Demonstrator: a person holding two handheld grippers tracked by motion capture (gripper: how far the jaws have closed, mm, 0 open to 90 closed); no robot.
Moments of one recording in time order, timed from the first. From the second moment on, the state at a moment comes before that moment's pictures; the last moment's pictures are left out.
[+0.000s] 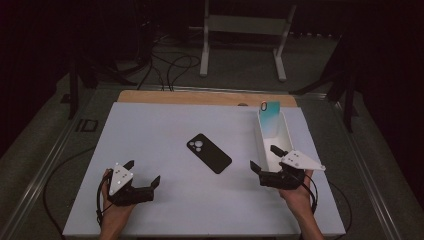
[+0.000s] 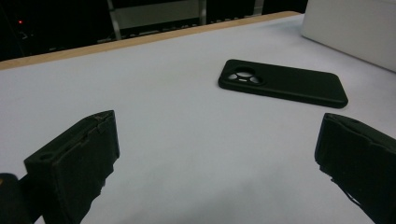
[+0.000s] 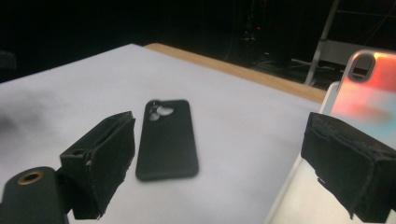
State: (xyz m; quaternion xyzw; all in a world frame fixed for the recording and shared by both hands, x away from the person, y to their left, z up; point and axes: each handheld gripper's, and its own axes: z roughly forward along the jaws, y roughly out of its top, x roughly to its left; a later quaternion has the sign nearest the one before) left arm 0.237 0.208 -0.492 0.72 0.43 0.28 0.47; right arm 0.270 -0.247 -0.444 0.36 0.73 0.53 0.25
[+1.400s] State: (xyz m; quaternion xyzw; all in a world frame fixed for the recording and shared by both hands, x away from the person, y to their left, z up) left arm 0.238 0.208 -0.493 0.73 0.42 0.28 0.46; right arm 0.305 -0.189 -0.410 0.34 0.81 0.44 0.18
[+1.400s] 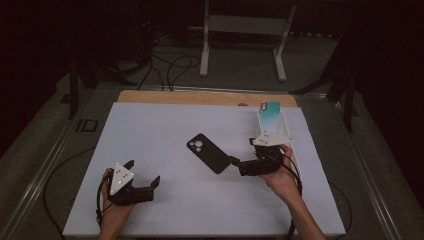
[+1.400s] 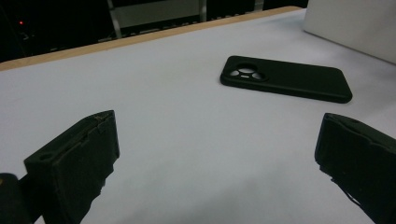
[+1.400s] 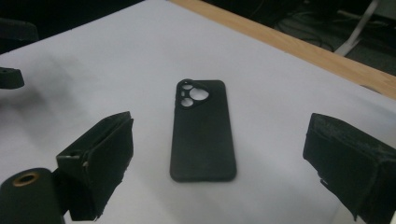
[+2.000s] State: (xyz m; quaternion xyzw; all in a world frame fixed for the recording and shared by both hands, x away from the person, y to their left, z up) left arm 0.237 0.209 -0.493 0.73 0.42 0.28 0.47; right arm 0.358 -0.127 -0.420 0.32 0.87 0.35 0.14
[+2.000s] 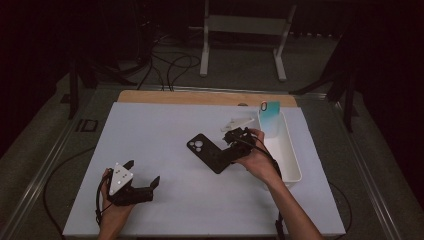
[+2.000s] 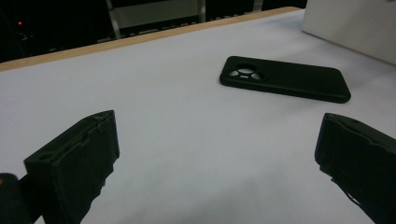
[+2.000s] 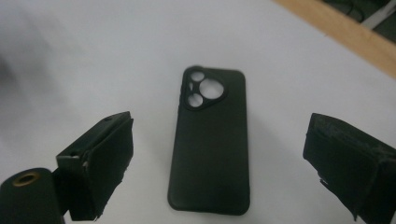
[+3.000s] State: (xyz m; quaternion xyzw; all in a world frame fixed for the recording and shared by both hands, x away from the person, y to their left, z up) left arm 0.237 0.209 -0.493 0.73 0.42 0.28 0.46; right arm 0.402 -0.092 -0.495 0.34 0.92 0.21 0.07
